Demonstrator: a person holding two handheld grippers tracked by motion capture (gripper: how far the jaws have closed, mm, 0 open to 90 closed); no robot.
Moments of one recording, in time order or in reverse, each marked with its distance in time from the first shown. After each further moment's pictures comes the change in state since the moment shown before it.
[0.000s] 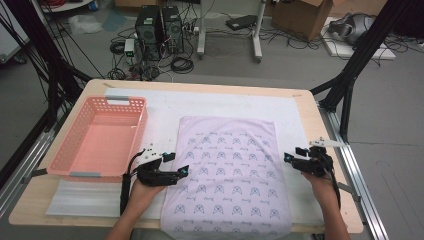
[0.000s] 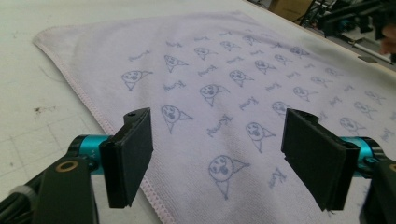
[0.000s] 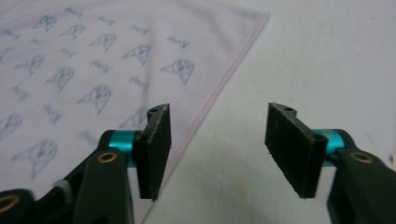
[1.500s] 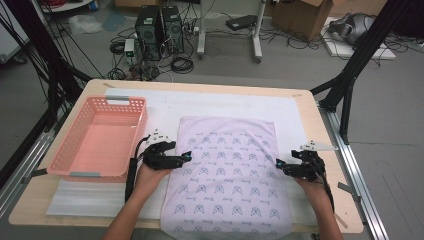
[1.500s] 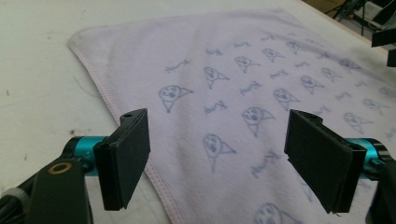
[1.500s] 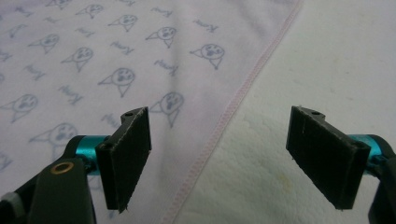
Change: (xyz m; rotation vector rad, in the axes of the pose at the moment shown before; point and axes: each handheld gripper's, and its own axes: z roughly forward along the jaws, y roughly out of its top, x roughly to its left) left arm 0.022 0.031 0.032 0.095 0.119 -0.070; right arm 0.017 0.000 0.015 0.026 0.003 -0.052
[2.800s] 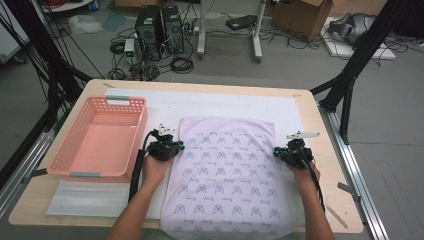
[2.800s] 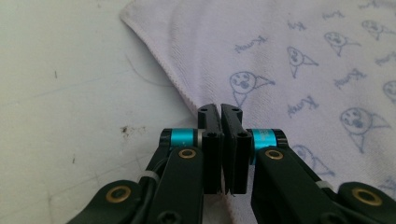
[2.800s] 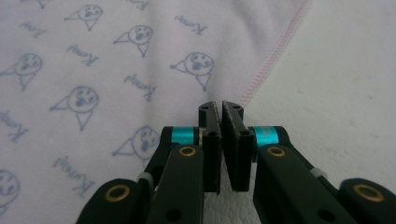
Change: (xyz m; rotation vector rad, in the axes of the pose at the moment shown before) left arm 0.016 0.003 0.032 0.114 0.175 -0.036; right arm 0.000 0.023 0.037 0.110 -0.043 -0.001
